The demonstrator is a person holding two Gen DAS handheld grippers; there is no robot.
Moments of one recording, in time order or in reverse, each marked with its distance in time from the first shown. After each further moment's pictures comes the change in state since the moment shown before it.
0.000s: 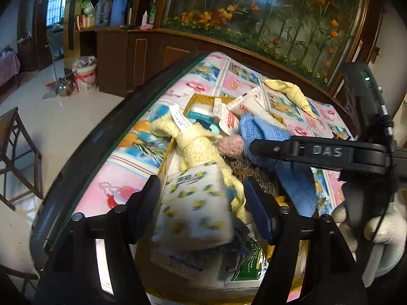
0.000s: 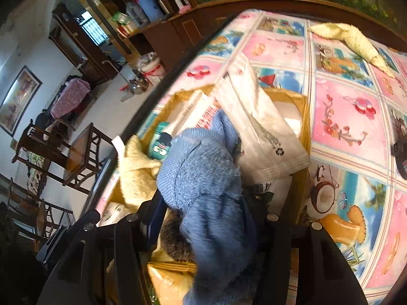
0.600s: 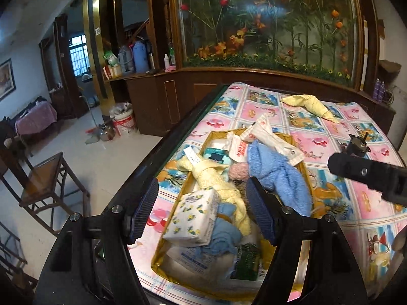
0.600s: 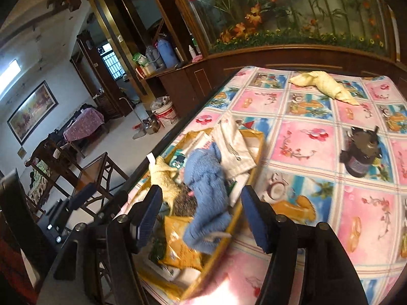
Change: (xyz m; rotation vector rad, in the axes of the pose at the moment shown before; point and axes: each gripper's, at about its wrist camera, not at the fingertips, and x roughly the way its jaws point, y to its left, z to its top) left arm -0.043 -0.056 -0.003 0.154 -0.176 0.276; right arm -0.095 -0.016 -0.049 -0.041 -0.274 0.011
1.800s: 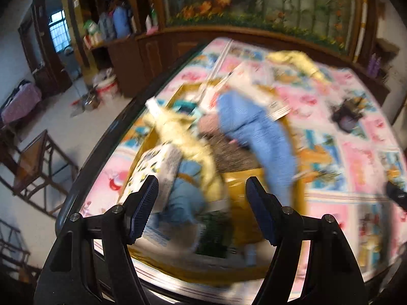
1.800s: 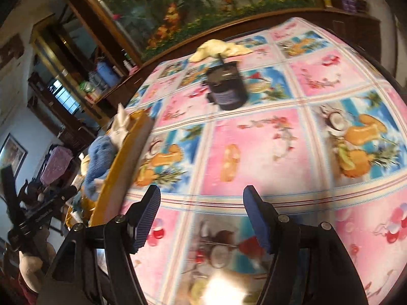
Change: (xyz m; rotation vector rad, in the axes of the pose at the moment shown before) left arm 0.041 -0.031 -0.020 0.041 0.275 -0.032; right arm -0.076 -0.150 -0.087 0.322 -0.021 -0.165
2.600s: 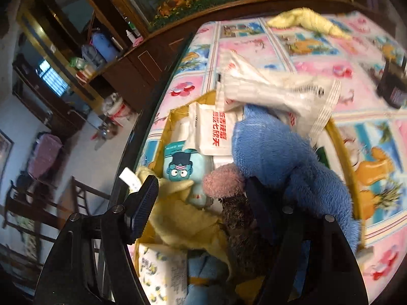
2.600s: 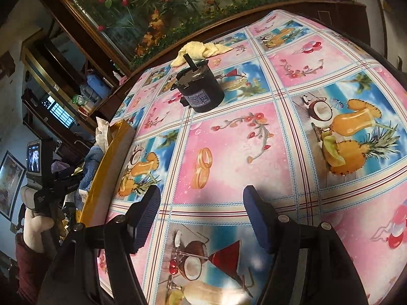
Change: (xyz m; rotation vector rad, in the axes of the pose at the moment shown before) left arm 0.069 -0.034 0.077 0.268 0.028 0.147; right arm 0.008 -0.030 0.002 0.067 -0.014 0.005
